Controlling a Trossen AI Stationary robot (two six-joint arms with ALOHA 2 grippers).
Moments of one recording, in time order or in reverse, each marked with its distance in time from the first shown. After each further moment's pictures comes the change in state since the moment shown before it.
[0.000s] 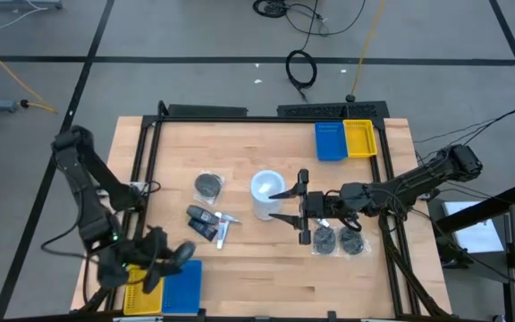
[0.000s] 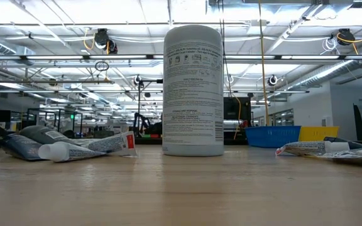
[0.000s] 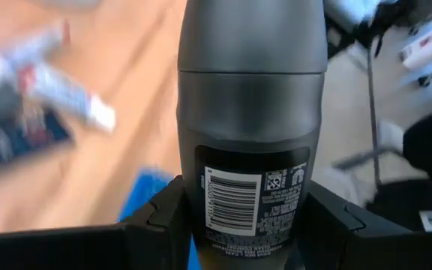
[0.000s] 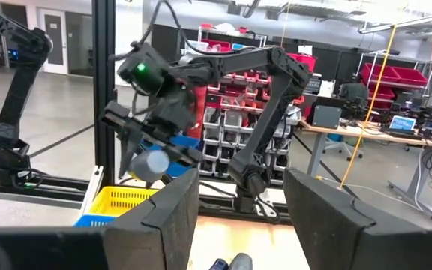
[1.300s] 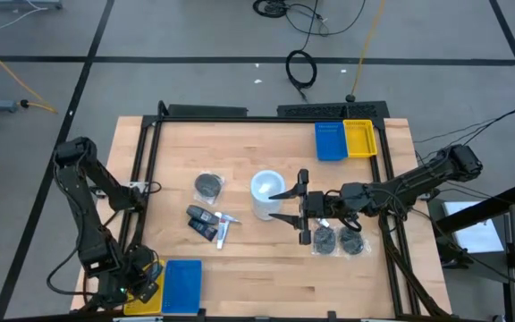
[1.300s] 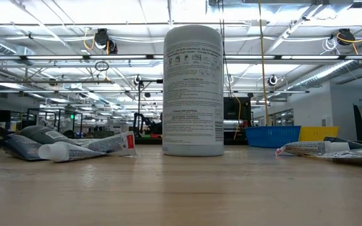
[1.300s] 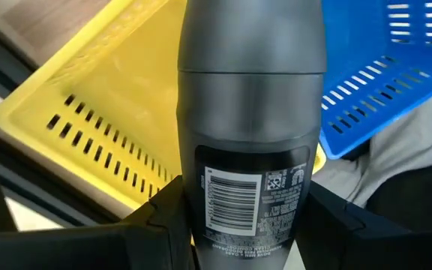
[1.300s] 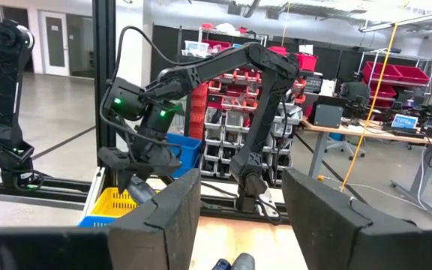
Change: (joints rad) left arm -0.125 0.164 0.000 -0.196 0.674 -0.853; right arm 0.000 0.000 0.000 0.000 -0.003 0.012
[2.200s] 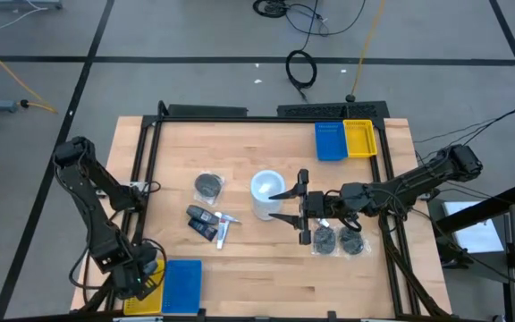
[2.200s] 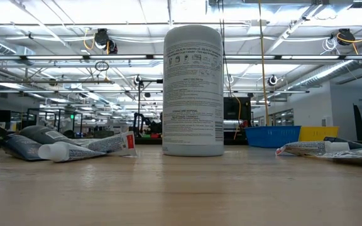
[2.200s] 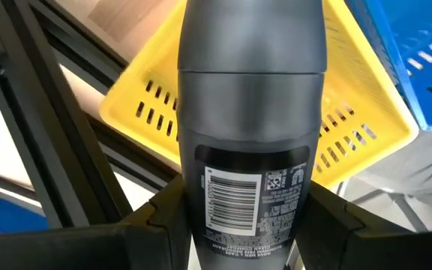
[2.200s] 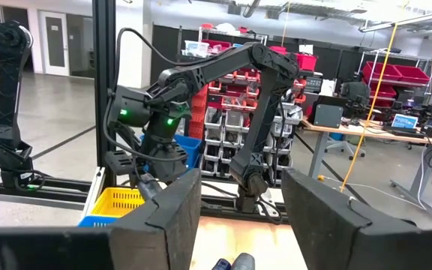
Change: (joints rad) left arm 0.126 -0.001 0.000 -0.061 0.245 0.288; right arm 0.000 0.000 0.000 0.000 0.000 0.000
